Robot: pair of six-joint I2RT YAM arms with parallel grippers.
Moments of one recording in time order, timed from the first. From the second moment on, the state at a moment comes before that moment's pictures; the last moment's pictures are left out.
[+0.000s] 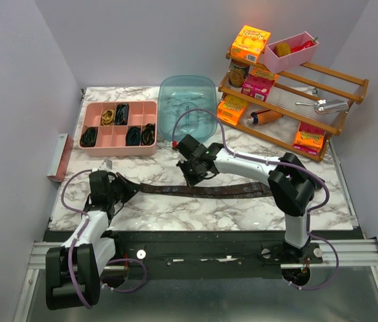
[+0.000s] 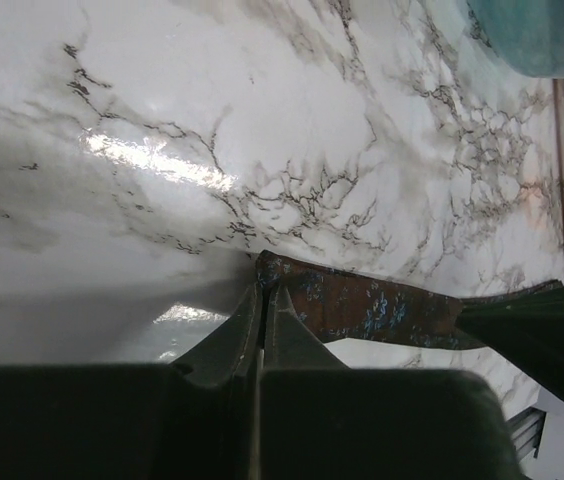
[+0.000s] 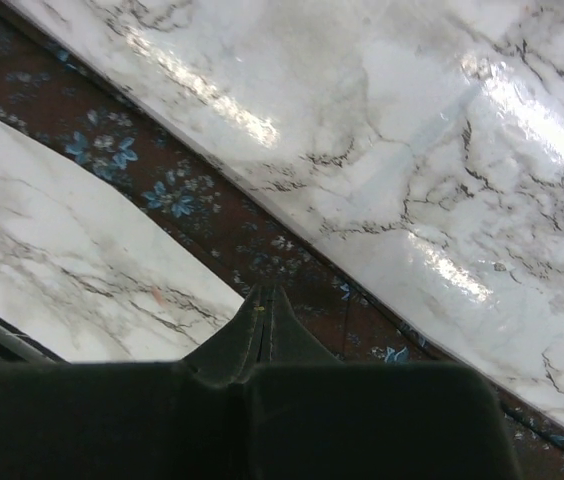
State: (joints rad) left arm 0.10 0.96 0.17 0.13 0.44 -0.71; right arm 0.92 1.94 1.42 -0.59 -0.05 0.30
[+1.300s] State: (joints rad) left arm -0.07 0.80 0.23 0.04 0.40 -0.73; right arm 0.97 2.20 1.68 -0.40 -0.30 0.37
